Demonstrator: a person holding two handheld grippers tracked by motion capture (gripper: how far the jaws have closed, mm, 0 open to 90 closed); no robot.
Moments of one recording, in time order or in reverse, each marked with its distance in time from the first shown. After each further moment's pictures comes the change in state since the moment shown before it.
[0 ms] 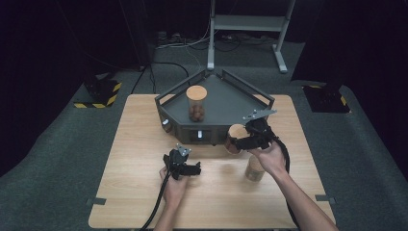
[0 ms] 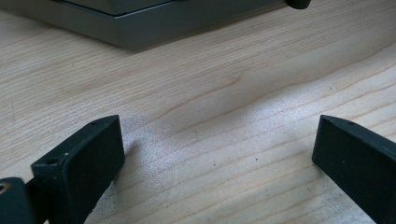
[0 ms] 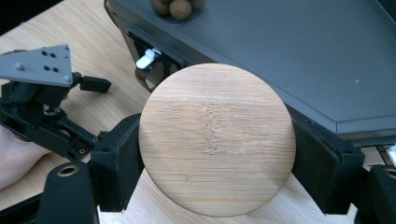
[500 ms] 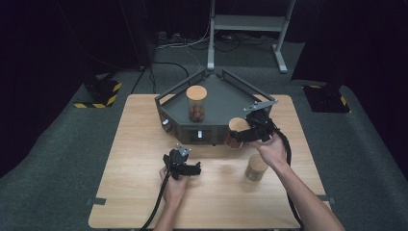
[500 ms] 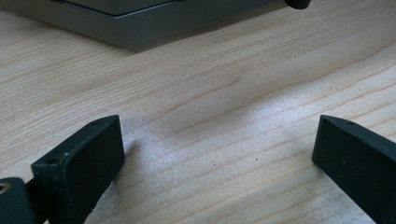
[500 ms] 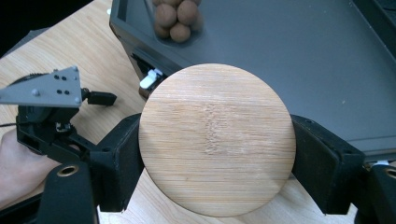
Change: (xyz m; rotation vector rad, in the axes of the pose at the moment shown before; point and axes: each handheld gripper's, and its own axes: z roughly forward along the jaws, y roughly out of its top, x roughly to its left) left arm 0.000 0.000 0.000 0.000 0.000 0.001; right arm -0.005 0.024 -0.010 0.000 0.013 0.011
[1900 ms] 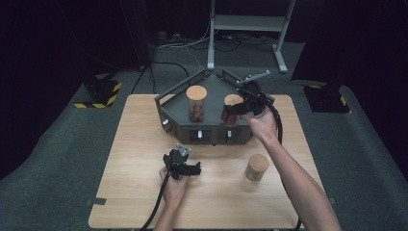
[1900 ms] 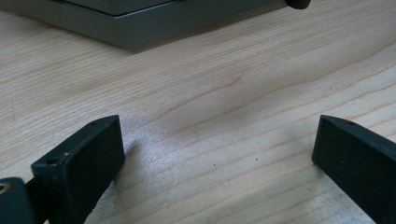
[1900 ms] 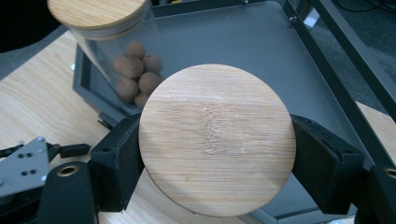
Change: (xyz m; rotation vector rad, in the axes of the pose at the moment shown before) left arm 0.000 0.000 0.000 -0.002 0.001 -0.002; right arm -0.017 0.069 0.016 0.011 -0.092 0.052
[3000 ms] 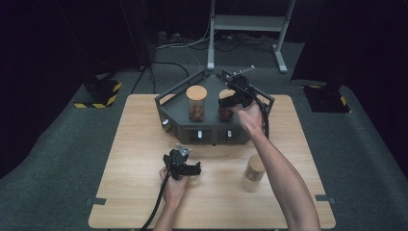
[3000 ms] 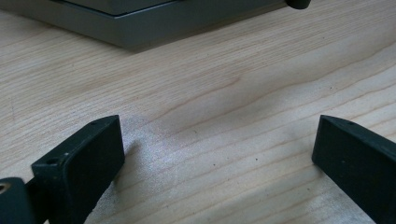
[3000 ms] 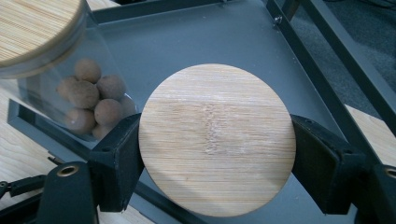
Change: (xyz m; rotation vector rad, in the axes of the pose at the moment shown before) left arm 0.000 0.000 0.000 0.002 0.000 0.001; right arm -0.002 0.021 0.048 0.041 -0.093 0.030
